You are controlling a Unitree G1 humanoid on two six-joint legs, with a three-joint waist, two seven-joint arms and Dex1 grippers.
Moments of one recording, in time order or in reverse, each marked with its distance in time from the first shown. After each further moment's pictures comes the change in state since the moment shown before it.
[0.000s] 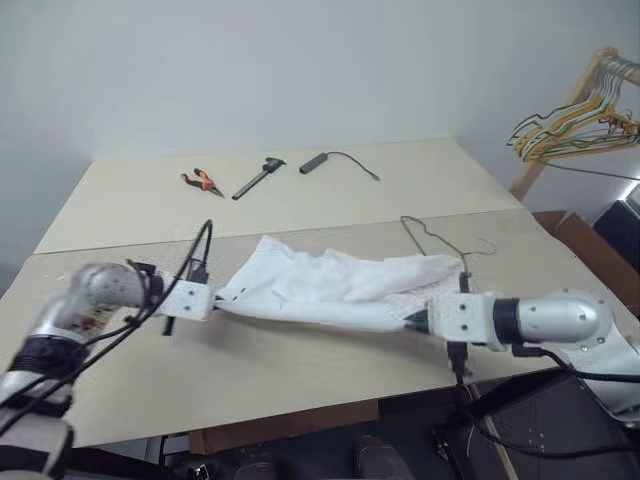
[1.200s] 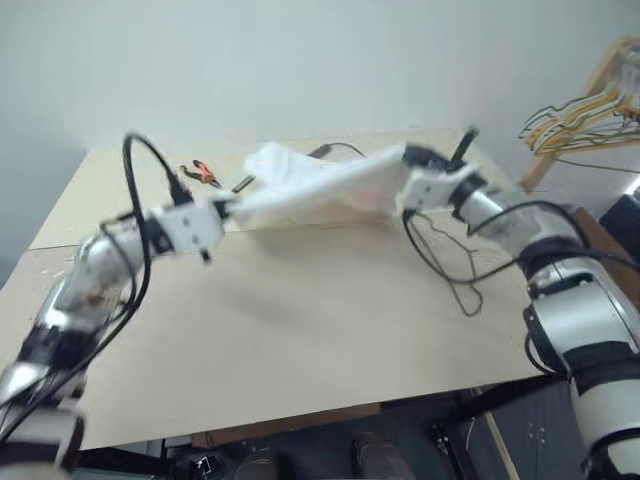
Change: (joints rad) left arm 0.065 -0.066 0.101 -0.385 -0.116 0.249 0.587; right arm -1.004 0.419 0.378 1.824 -0.803 -1.171 -1.165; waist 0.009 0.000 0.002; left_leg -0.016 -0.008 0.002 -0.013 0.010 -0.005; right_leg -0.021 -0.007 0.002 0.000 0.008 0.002
